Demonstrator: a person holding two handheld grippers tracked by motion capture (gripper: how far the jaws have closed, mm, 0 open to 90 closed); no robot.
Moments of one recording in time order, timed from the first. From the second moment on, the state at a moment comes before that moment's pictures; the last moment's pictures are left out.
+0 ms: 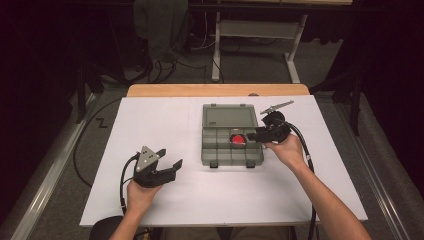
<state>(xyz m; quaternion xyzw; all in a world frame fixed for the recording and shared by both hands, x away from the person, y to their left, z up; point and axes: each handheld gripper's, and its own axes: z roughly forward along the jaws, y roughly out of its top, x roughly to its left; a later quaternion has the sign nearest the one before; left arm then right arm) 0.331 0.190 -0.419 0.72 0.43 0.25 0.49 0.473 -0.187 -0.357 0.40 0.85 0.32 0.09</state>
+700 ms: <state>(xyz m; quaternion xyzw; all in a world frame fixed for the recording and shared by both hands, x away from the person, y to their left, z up) 0.331 0.186 -0.419 0.73 0.43 0.26 0.47 0.467 -0.209 -0.373 0.43 0.83 0.34 0.07</state>
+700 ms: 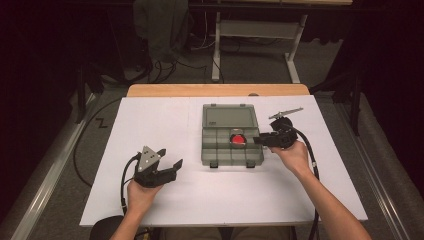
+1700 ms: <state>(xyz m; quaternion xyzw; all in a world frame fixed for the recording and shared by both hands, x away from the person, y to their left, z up) 0.345 0.180 -0.403 0.73 0.45 0.26 0.45 0.470 -0.218 -0.384 0.45 0.84 0.31 0.06</state>
